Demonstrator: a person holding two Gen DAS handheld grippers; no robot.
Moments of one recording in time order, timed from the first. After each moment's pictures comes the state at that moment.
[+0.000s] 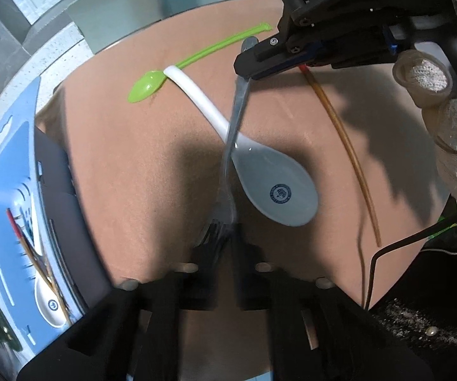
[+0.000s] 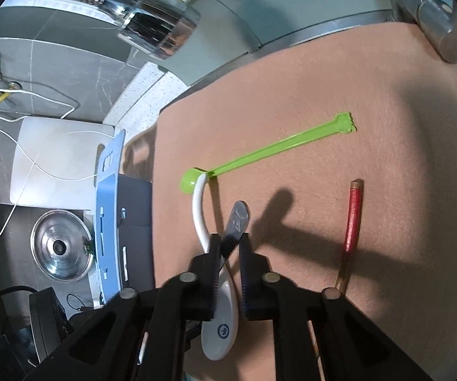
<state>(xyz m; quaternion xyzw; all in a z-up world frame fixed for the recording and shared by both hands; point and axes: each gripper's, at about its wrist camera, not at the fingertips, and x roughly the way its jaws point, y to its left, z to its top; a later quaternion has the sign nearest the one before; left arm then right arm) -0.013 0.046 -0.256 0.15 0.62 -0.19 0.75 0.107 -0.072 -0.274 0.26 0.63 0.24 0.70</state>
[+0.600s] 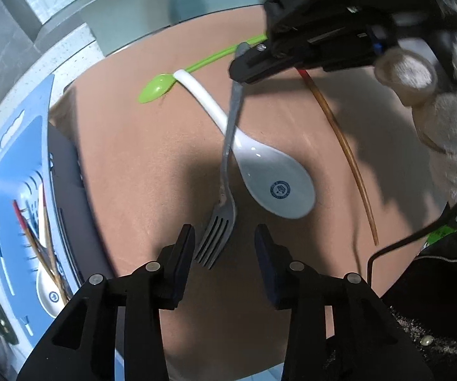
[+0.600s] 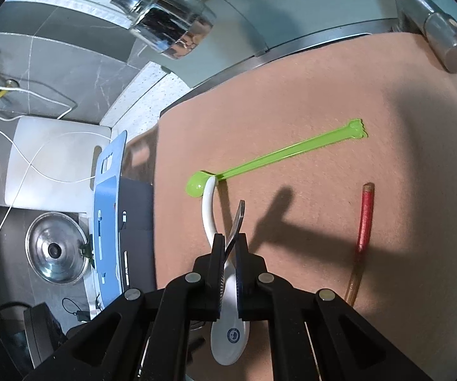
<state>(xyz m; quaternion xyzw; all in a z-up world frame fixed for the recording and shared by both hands) -0.022 0.041 -0.249 0.15 0.61 -0.18 0.76 0.108 -0.062 -0.272 0.25 0.63 0.22 0.70</state>
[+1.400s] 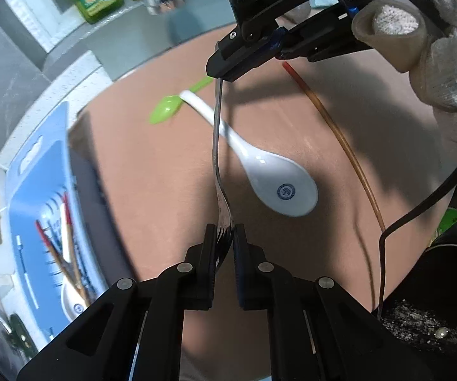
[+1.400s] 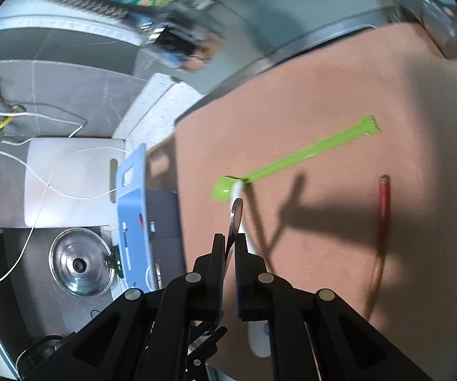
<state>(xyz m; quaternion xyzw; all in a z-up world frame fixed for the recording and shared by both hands) -0.038 0.042 -0.226 0.19 0.57 -0.18 0.78 0.109 -0.051 -0.250 0.30 0.62 0.23 0.68</state>
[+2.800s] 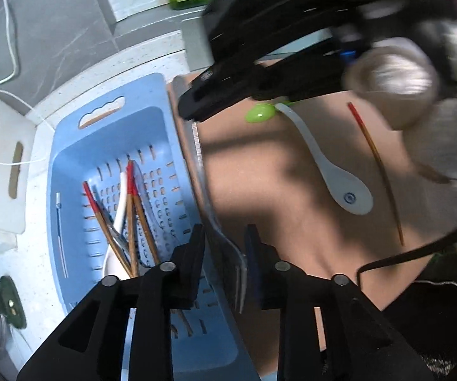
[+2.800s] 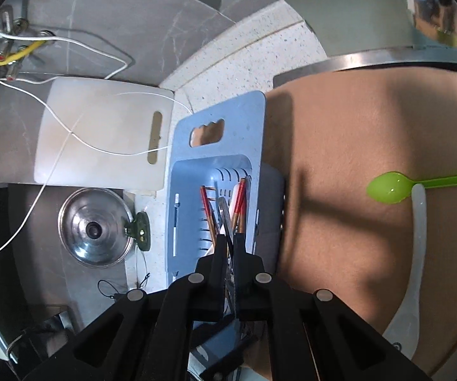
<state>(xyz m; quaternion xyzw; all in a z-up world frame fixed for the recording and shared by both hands) -0.013 0.125 -0.196 0.10 0.56 -0.11 0.81 0.125 0.083 -0.224 0.25 0.64 0.32 0.65</state>
